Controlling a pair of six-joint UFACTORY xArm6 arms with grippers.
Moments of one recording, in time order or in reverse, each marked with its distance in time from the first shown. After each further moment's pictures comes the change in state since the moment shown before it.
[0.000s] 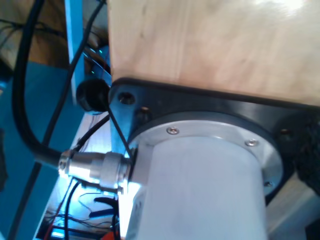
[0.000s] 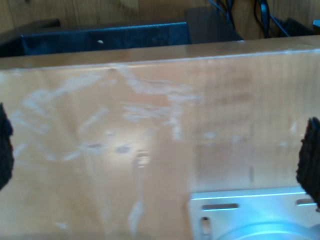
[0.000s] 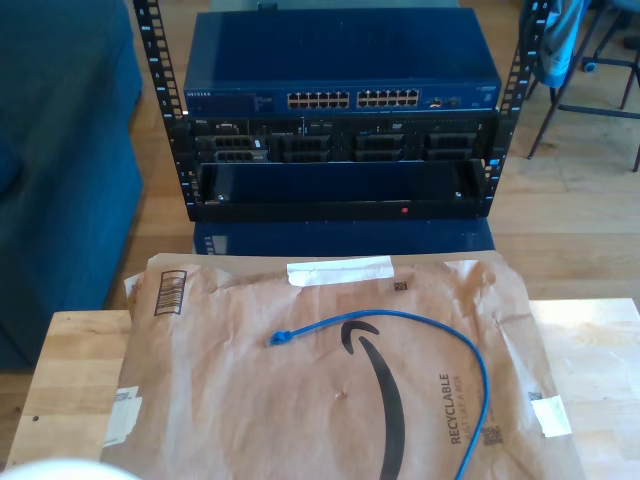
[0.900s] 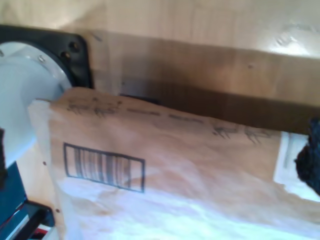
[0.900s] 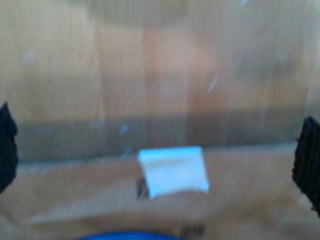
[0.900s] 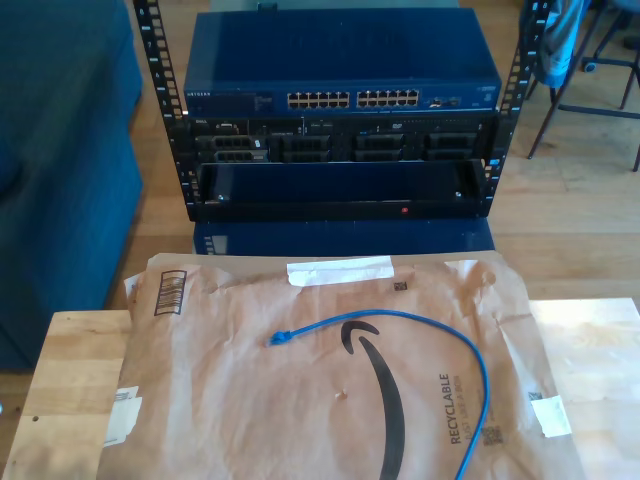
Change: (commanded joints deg) left arm -58.8 9.1 -23.5 -8.3 8.2 -52.3; right arm 62.2 28.7 -34.4 -0.1 10.4 56.7
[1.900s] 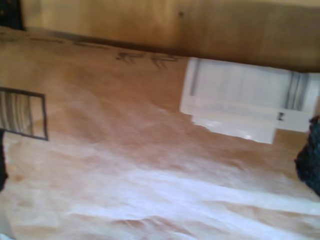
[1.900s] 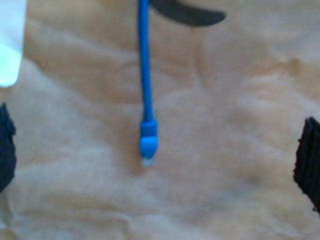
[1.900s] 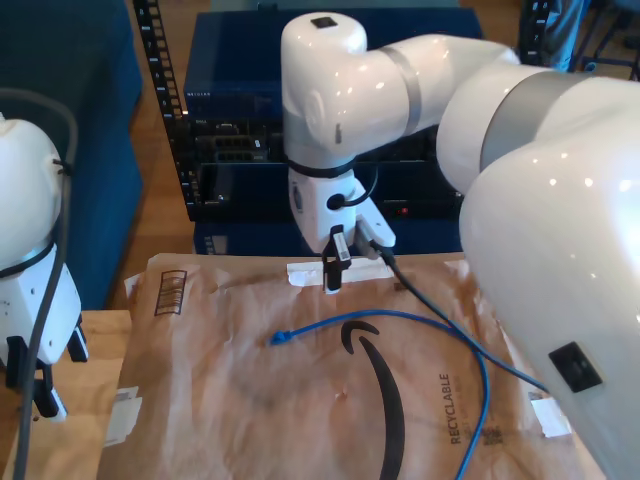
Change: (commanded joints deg) left arm -13.8 6.1 -2.9 0.0 -5.7 -14.8; right arm 42.2 34.4 -33.1 -0.1 -7.8 22.0
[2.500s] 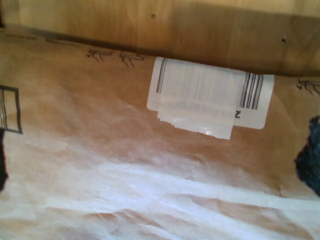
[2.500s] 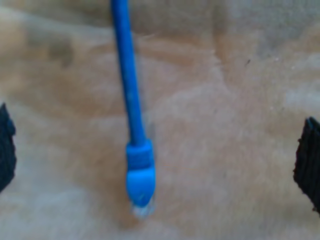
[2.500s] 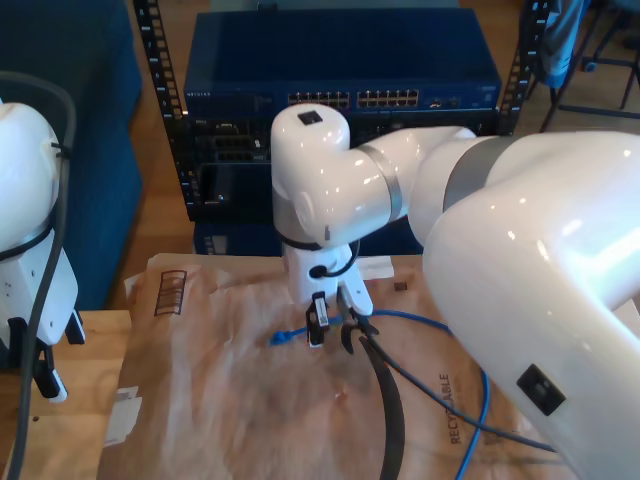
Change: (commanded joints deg) left arm 0.0 1.8 -2.9 -0.1 -0.1 -2.5; right arm 1.7 0.1 12.8 -0.1 -13.2 8.2
